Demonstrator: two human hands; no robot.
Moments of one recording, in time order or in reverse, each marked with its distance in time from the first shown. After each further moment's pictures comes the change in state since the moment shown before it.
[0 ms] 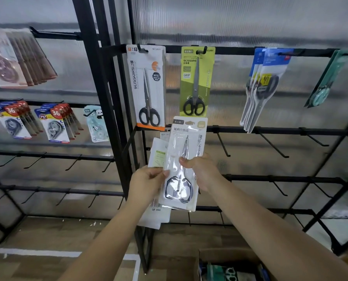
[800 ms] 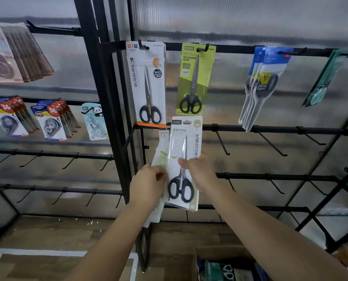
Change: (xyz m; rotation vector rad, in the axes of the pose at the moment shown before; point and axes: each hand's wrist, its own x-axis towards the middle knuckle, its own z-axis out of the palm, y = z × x) left_hand -0.003 0.001 0.003 0.610 0.047 0.157; right_hand -0.004 0.008 0.006 -0.166 0.096 -0.040
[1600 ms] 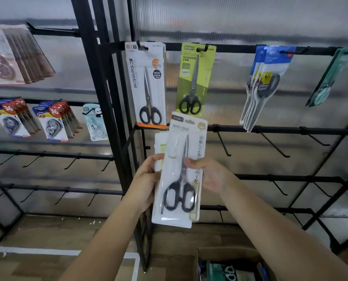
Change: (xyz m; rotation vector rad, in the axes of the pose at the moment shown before) left_hand -0.002 0.013 -0.018 -1.242 -0.273 -0.274; right_hand 0.009 -0.003 -0.027 0.369 -0.720 0.060
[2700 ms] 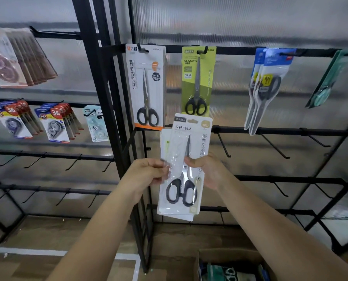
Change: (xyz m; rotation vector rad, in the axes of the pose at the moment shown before) left_hand -0.003 0.032 0.001 0.418 0.047 -0.076; right_hand 0.010 0.006 -0.015 -0.072 0.306 -0.070
